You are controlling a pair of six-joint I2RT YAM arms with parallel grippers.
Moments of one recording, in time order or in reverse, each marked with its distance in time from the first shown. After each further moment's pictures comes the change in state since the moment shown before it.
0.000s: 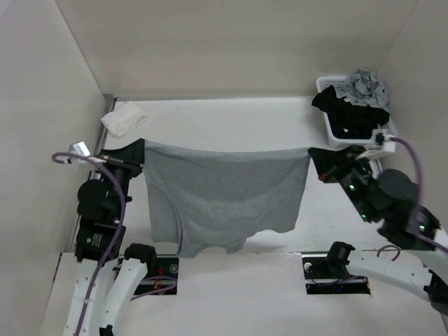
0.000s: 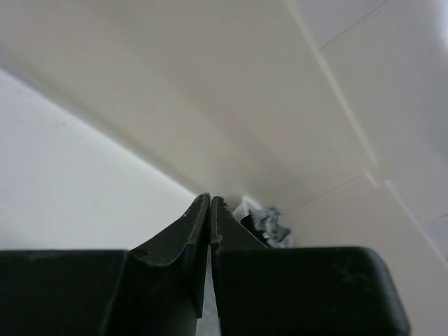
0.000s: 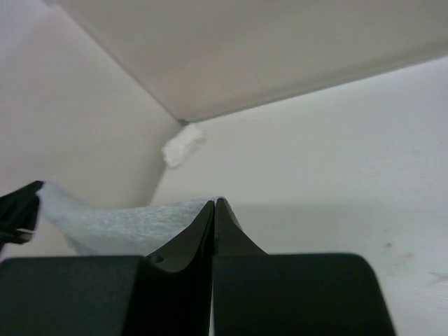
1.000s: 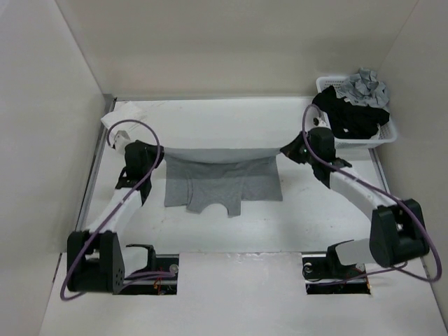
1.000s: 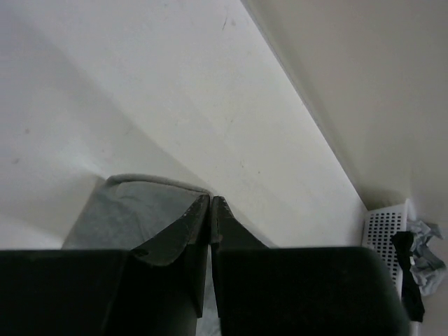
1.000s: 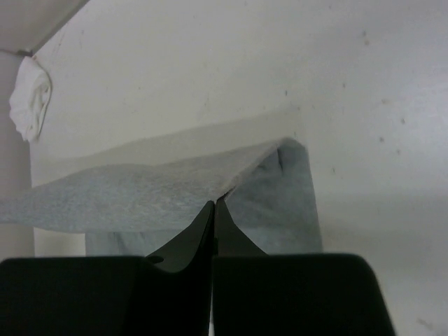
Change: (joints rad) left arm 0.130 0.769 -0.242 0.456 0.040 -0.075; right arm -0.792 0.789 -0.313 0.548 -0.788 0.135
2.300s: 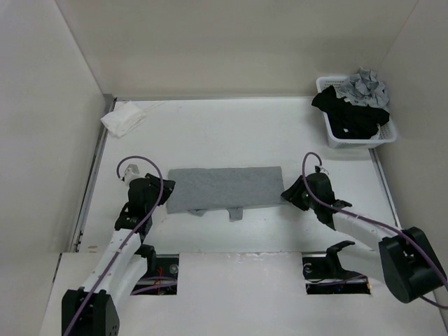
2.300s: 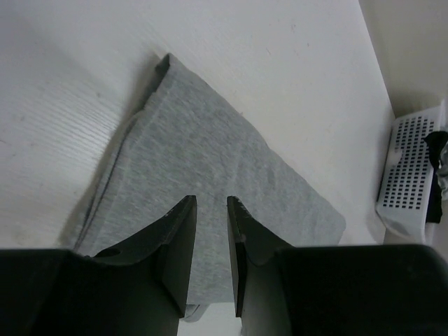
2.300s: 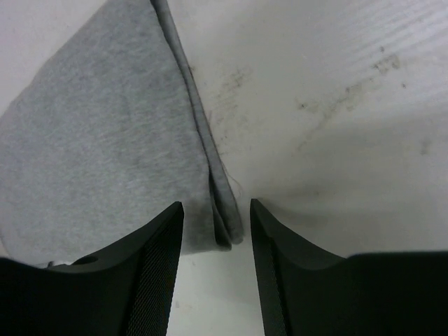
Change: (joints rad) left arm -0.052 -0.517 -0.377 -0.247 0.117 -0.024; right arm 0.102 -0.322 -0.563 0.009 0.100 0.156
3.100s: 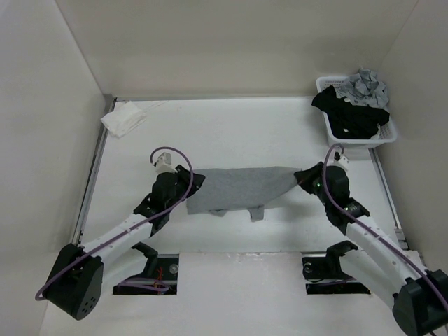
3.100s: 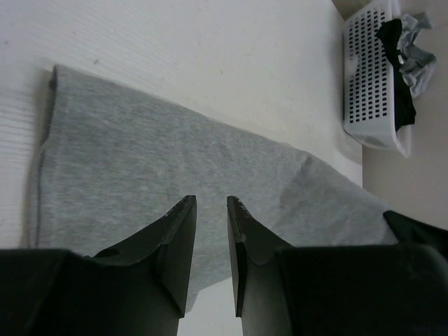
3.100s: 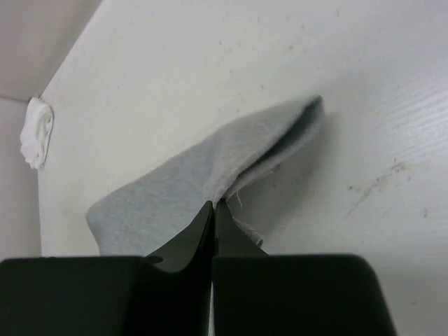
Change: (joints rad) left arm -0.381 0.276 0.068 0.322 -0.082 0.011; right arm -0.017 -0.268 0.098 -0.061 0.138 0.018
